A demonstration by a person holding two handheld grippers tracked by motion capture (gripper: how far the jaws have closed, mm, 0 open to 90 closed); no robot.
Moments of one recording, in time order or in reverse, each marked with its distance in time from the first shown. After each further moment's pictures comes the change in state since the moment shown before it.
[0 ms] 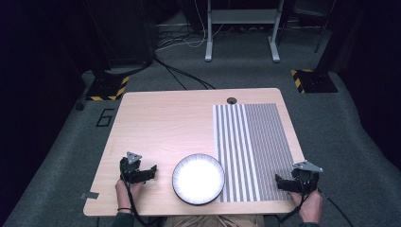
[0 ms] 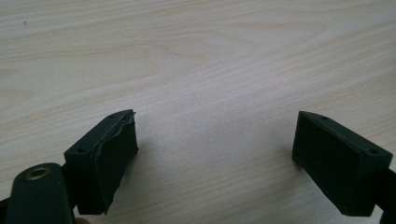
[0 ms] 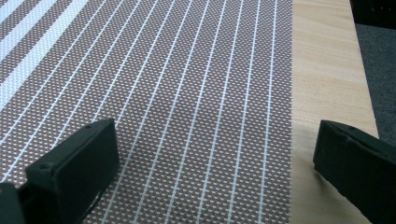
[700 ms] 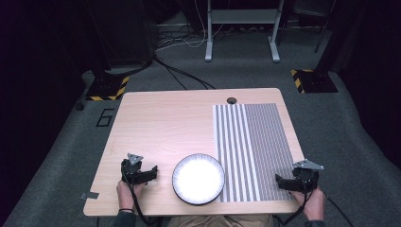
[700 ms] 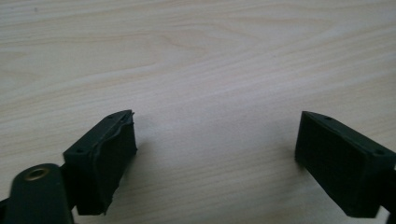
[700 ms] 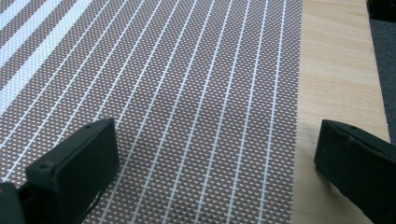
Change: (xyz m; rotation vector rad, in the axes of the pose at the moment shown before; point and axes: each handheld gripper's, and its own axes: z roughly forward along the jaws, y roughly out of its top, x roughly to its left) left arm -0.011 -0.002 -0.004 0.028 0.047 -0.027; right arm -0.006 0.003 0.003 0.016 0.046 -0.007
